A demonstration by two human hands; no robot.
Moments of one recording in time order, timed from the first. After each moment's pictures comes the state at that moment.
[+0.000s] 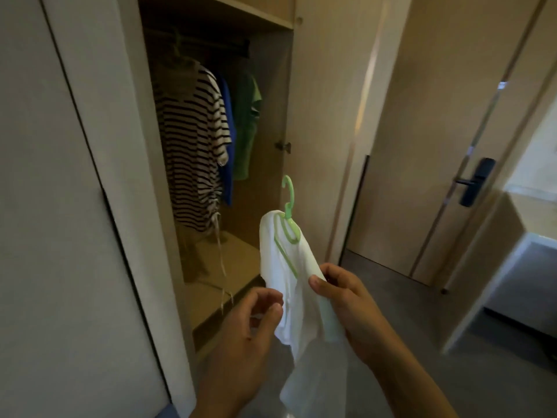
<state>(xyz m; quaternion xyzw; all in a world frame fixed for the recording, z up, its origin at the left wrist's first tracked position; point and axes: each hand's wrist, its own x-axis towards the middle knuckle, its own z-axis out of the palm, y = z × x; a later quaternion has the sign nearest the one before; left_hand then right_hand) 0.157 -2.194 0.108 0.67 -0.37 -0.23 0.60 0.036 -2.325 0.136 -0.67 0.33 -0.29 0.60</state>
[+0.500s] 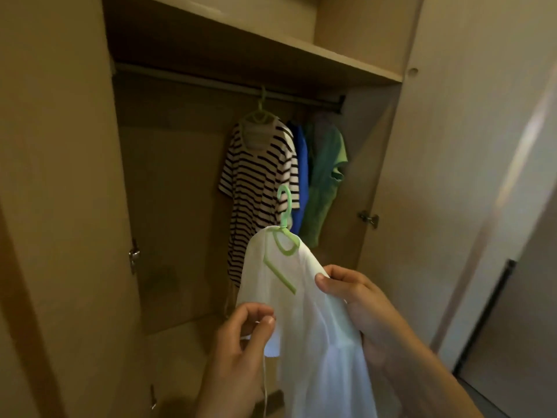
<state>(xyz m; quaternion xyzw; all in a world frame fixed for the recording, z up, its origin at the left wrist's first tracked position) 0.337 -2.406 0.142 0.68 -0.21 -0.08 0.70 0.266 -2.568 0.217 -0.68 0.17 -0.14 0.70</state>
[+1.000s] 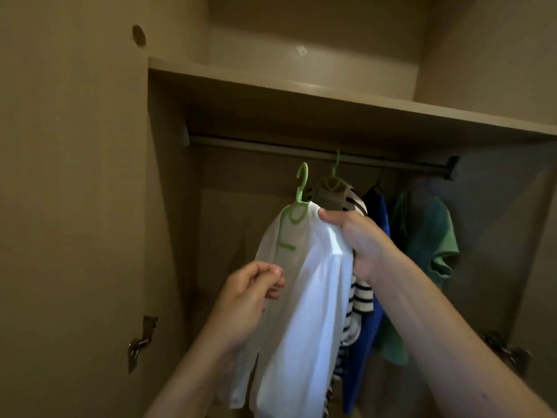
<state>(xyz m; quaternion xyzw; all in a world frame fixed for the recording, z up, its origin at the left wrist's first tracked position) 0.536 -2.513 0.278 0.70 -0.15 0.09 0.70 0.553 -2.680 0.372 -0.70 0.03 -0.09 0.71</state>
